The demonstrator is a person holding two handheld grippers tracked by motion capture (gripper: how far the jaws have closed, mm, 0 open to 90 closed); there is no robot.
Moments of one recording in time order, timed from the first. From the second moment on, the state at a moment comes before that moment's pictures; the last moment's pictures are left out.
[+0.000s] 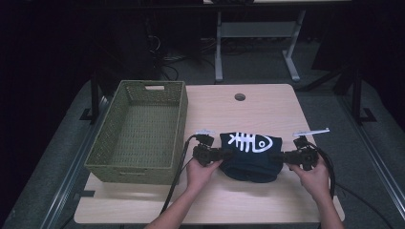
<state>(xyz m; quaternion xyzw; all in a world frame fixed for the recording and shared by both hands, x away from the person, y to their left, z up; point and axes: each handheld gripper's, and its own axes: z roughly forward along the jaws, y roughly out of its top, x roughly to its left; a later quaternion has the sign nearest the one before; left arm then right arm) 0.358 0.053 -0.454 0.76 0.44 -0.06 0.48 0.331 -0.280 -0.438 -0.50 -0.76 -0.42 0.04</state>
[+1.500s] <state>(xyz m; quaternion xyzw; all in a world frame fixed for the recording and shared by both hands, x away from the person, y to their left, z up) 0.343 0.089 -0.362 0.76 0.38 -0.05 0.52 0.309 -0.263 -0.362 -0.47 -0.74 -0.47 0.01</state>
